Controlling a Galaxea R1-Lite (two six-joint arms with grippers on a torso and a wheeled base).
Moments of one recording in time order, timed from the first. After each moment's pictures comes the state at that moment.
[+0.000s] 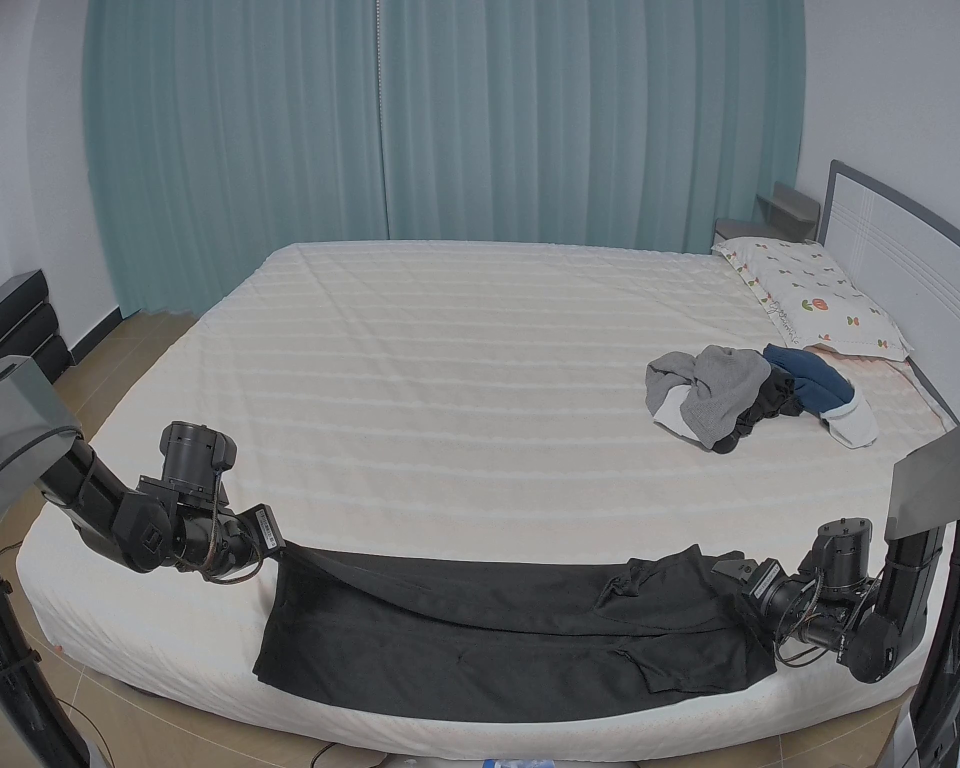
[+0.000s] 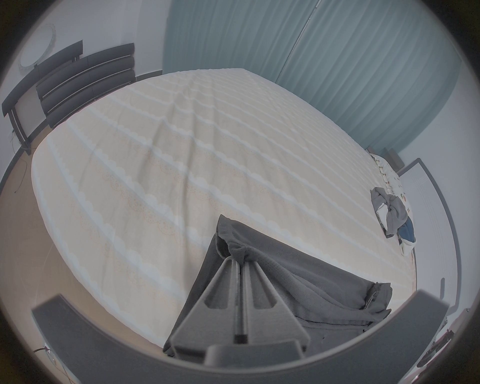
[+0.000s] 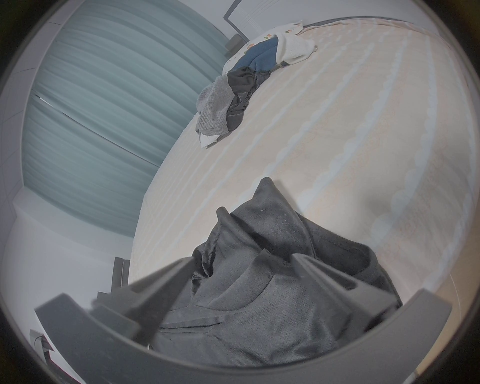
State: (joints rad) left arm -0.13 1.97 -0.73 -0.36 0.01 -0.57; right arm 0.17 2.17 -0.11 -1.45 0.04 0.95
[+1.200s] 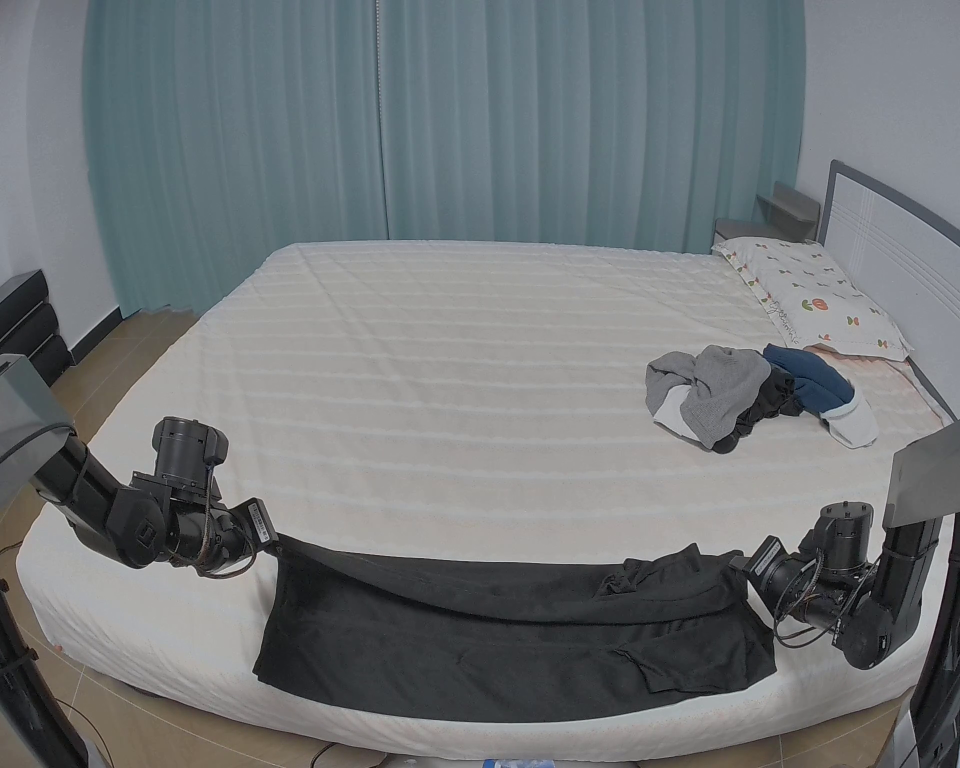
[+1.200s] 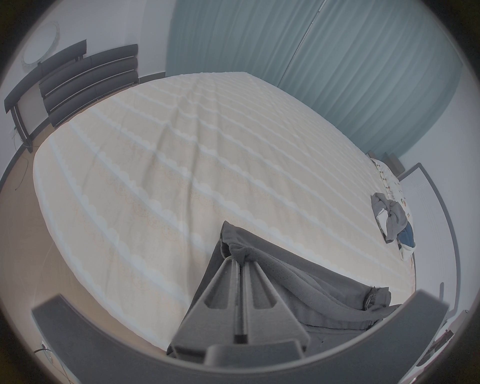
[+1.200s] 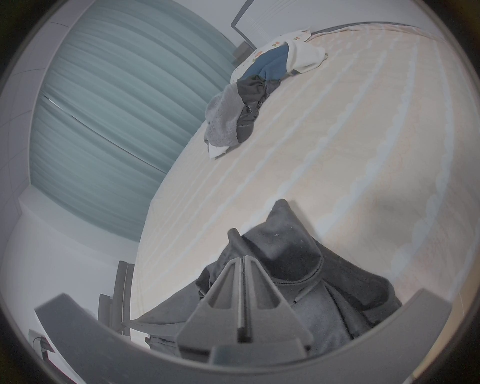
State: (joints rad) left arm -0.11 1.96 -0.73 -0.37 0.01 -0.57; right arm 0.14 2.19 -0.19 -1.47 0.05 0.92
